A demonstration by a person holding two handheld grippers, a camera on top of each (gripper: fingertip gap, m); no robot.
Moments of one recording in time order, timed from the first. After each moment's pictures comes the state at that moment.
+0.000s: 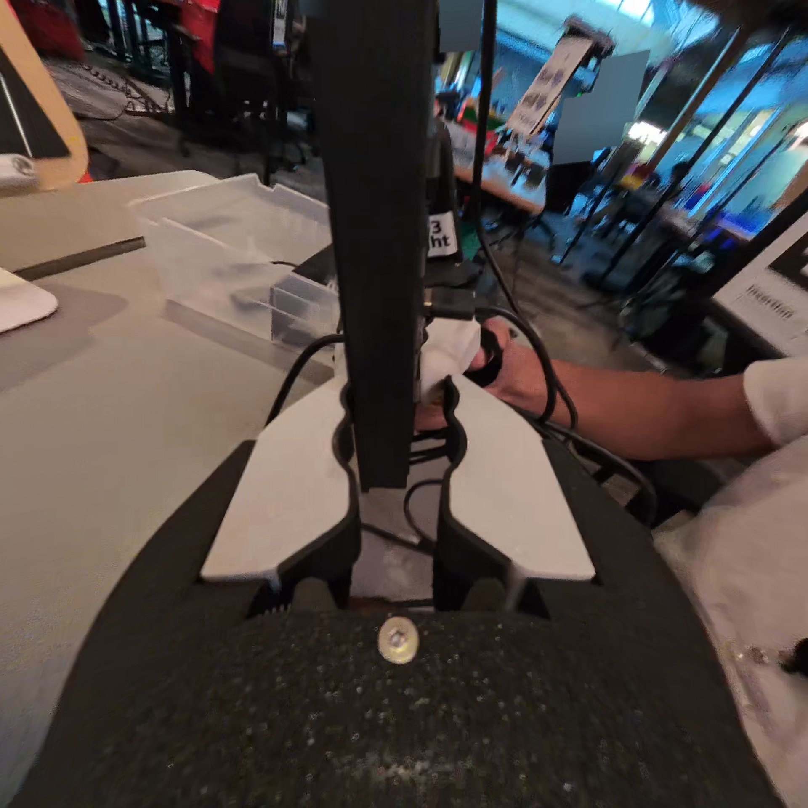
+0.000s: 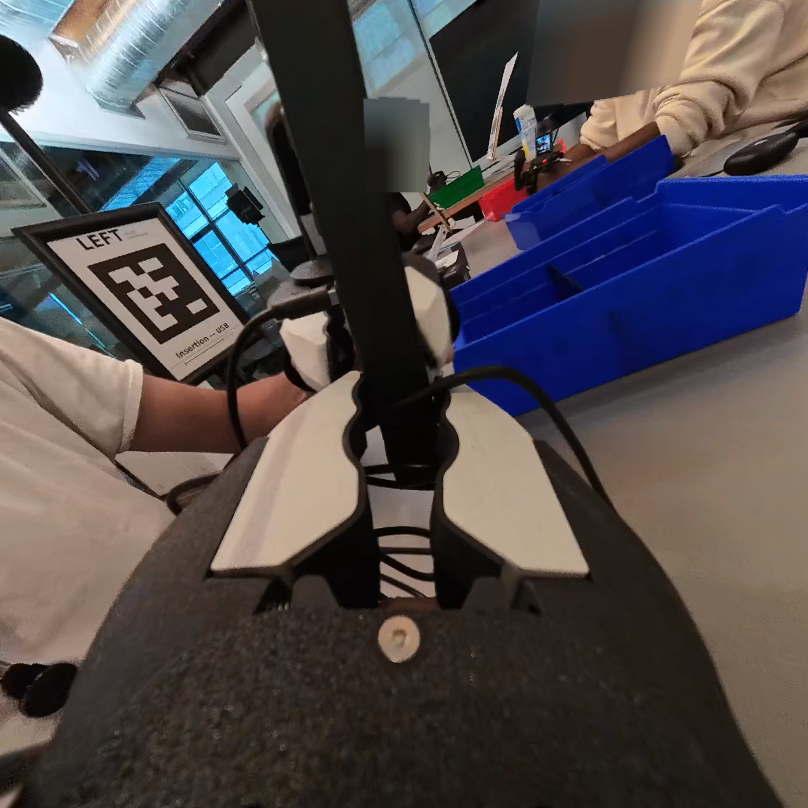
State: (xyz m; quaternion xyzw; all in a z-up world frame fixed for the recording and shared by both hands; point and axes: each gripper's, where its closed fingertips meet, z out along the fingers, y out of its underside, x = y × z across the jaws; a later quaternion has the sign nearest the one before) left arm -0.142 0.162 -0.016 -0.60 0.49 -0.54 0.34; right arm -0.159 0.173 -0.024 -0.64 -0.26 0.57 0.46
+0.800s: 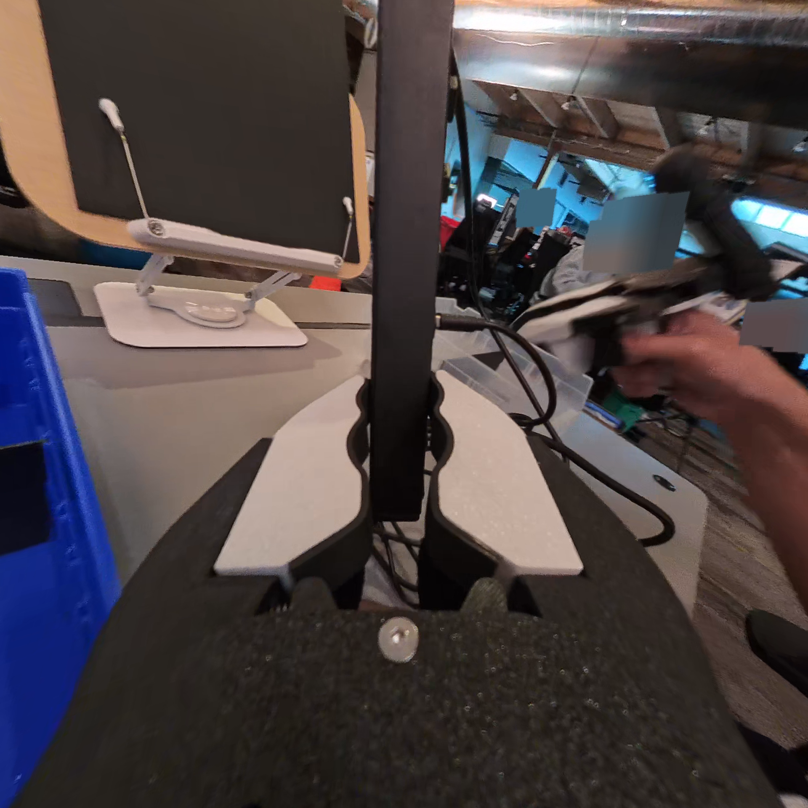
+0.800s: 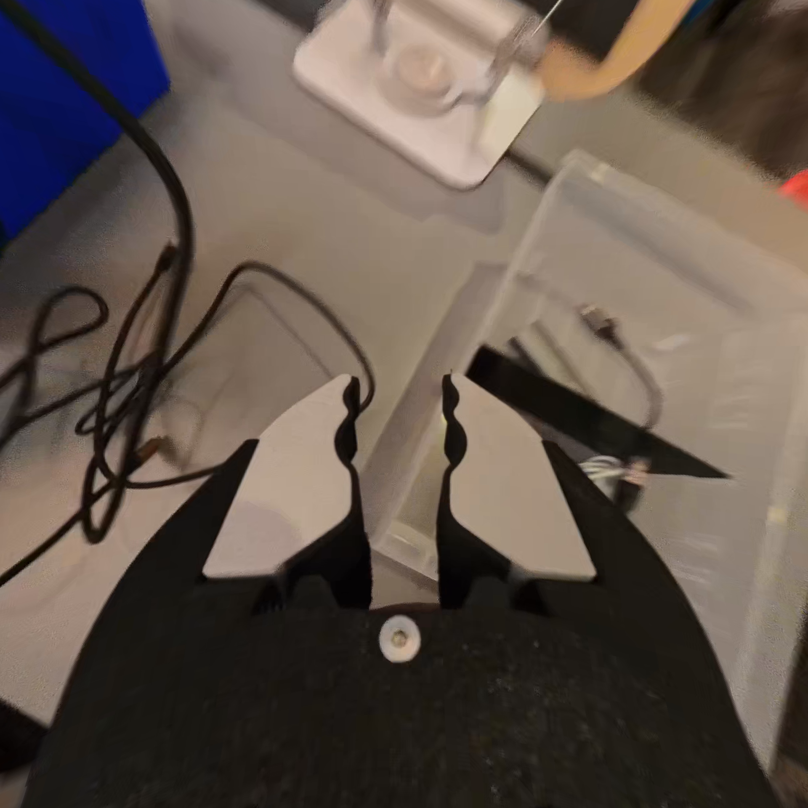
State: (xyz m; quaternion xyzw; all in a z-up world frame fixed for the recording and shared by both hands) left arm -0.199 0.224 -0.026 -0.65 0.26 -0.48 0.53; right arm 0.023 0.208 -0.052 -0.92 -0.10 -0.03 0.39
